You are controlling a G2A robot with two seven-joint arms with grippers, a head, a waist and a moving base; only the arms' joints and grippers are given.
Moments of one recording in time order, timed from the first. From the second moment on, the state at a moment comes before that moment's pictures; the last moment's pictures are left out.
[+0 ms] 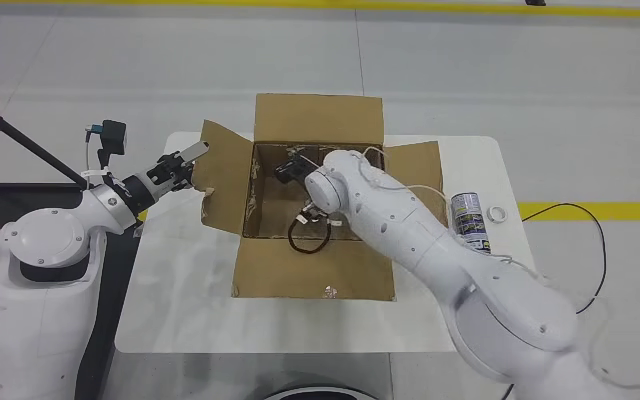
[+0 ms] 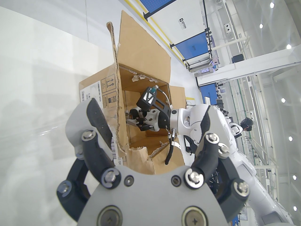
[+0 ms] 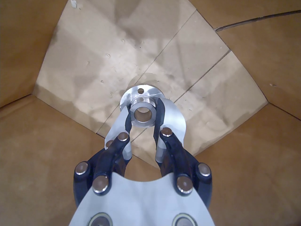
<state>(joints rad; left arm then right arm) 1.18 -1.05 -1.73 -1.78 -0.01 0.11 -0.86 -0.14 -1.68 0.22 -0.66 -0.48 0.04 1.08</state>
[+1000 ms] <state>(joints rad) 1.18 -1.05 -1.73 -1.78 -0.01 0.11 -0.86 -0.07 -1.78 0.32 -0.41 -0.45 -0.14 1.05</state>
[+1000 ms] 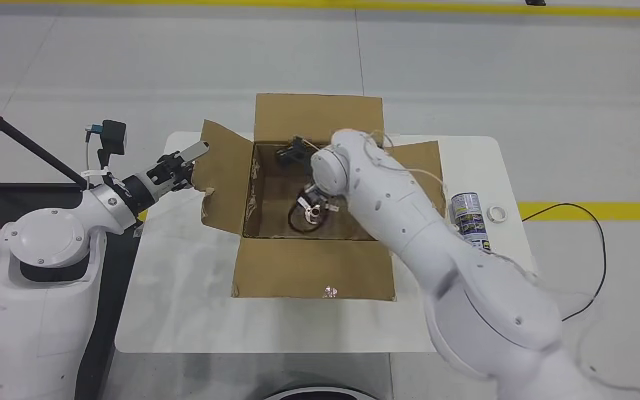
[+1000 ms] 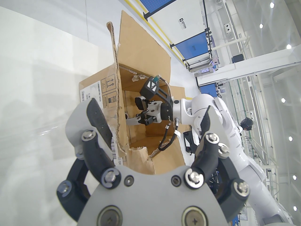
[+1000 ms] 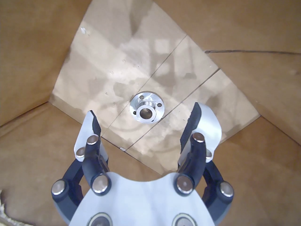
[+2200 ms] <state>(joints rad) 1.18 -1.05 -1.73 -1.78 -0.01 0.11 -0.86 -0.92 -1.24 1.43 -2.15 -1.16 0.22 1.50</state>
